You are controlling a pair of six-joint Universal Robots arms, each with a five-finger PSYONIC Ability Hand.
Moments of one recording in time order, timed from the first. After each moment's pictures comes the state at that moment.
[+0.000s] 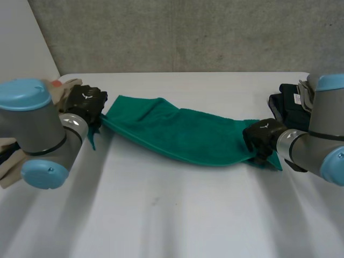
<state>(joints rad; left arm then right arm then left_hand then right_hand) 4.38 -2.08 -1.40 3.36 -1.60 3.62 1.82 -0.92 1.22 0.29 1.34 2.59 1.18 1.20 1.19 1.20 0.98 0.85 0.85 0.85 0.85 0.67</state>
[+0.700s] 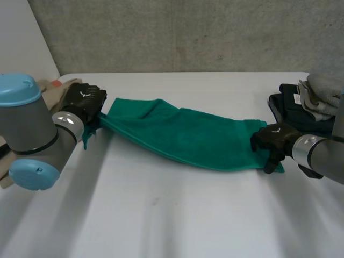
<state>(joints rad) 4.39 -2.03 -1.42 3.32 -1.56 3.62 1.72 -1.00 1.38 0.23 1.23 2.55 1.18 1.20 1.19 1.20 0.98 0.63 0.64 0.60 0.61 0.39</state>
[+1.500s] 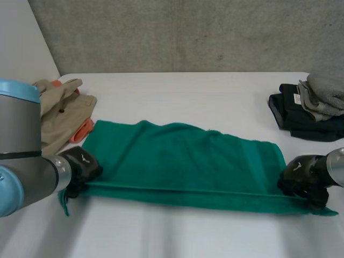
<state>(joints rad) 4.40 -1.98 -1.50 2.66 -1.58 4.09 1.64 -1.09 1.34 0.89 1.35 1.94 1.18 1.20 1.19 1.20 0.98 1.13 1.18 1.19 1.19 1.02</state>
